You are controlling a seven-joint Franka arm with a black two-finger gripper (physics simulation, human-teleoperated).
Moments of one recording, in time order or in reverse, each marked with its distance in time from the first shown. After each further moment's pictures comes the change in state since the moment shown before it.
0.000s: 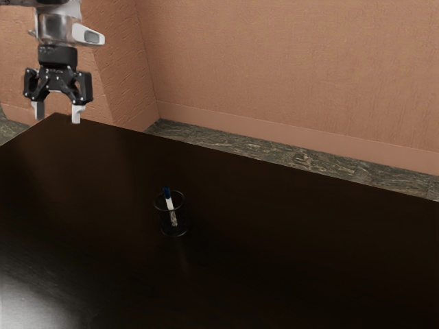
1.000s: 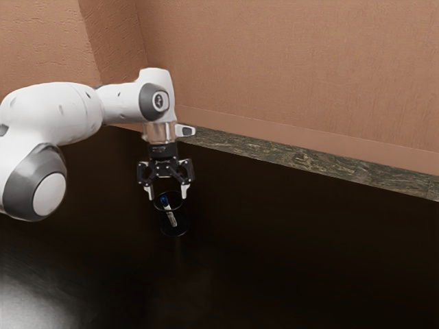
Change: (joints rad) arm 0.018 0.447 -0.123 -0.136 -0.307 0.670 -0.231
